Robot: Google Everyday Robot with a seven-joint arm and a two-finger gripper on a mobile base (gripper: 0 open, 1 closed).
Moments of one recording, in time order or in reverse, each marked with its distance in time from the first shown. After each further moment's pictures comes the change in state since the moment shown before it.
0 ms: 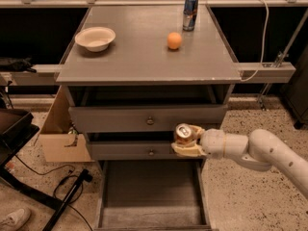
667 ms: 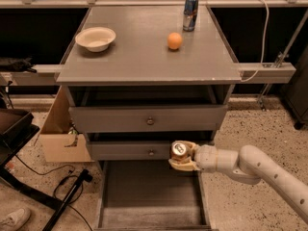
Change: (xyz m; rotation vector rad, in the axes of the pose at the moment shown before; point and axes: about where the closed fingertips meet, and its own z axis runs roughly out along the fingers) arm 0.091 0.012 0.017 -0.016 0.020 -0.054
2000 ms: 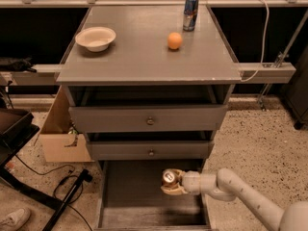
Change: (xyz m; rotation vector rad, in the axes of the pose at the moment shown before) arm 0.198 0.035 0.057 -0.124 0.010 0.071
